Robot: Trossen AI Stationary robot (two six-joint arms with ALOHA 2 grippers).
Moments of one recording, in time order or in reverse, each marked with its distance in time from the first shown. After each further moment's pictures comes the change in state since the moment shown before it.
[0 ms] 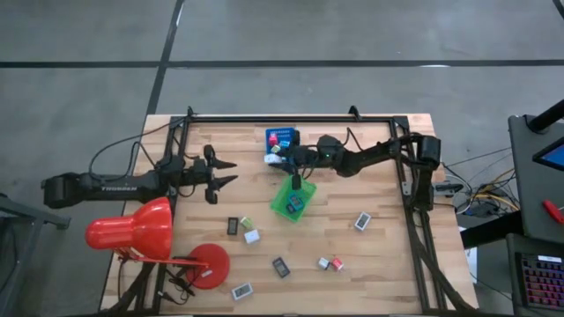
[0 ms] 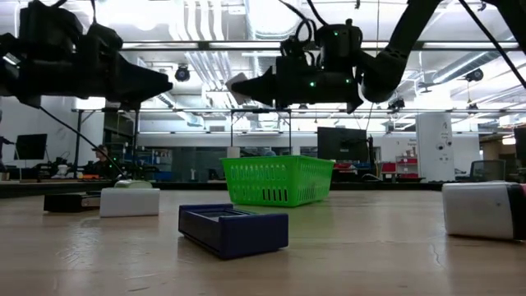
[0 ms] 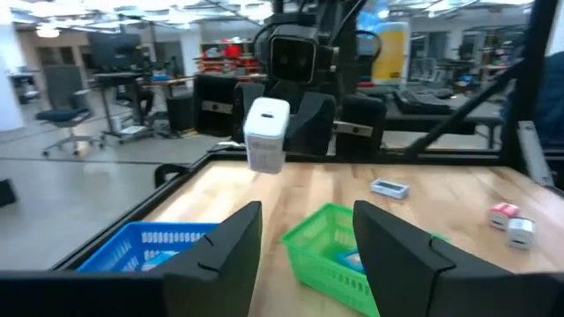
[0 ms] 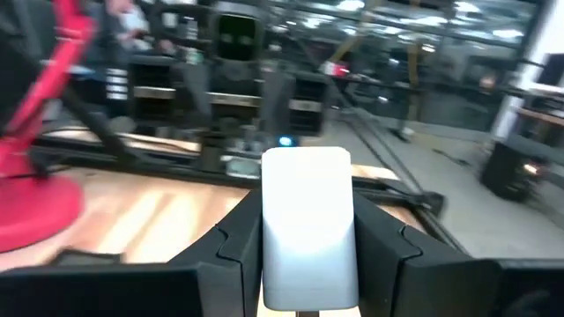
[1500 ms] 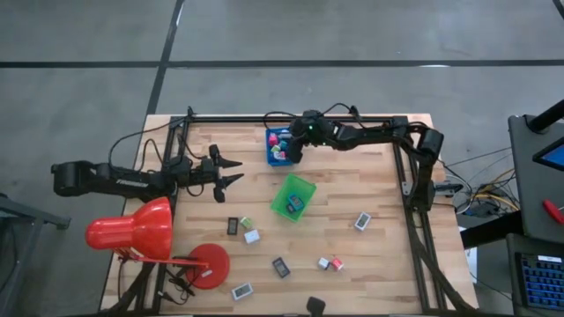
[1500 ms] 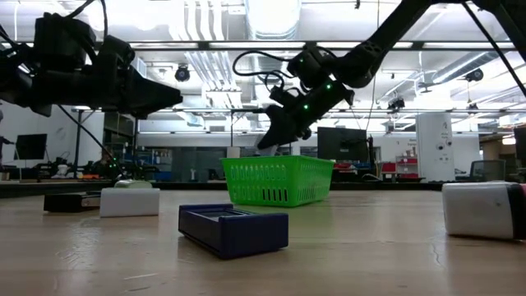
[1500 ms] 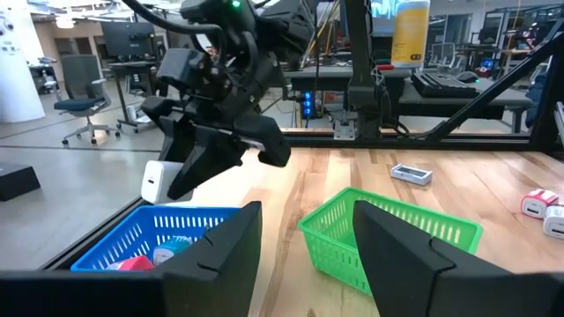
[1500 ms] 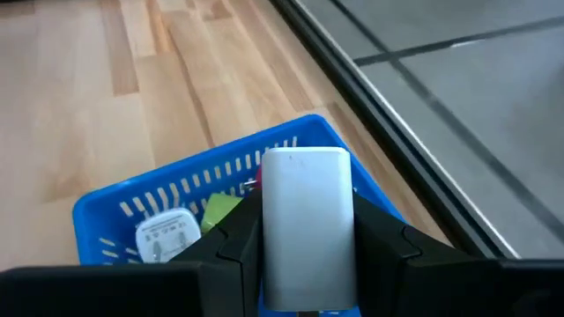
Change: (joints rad) left arm 0.000 0.292 0.000 0.258 -0.040 0.015; right arm -0.194 0.002 0.257 -0.848 0.221 0.057
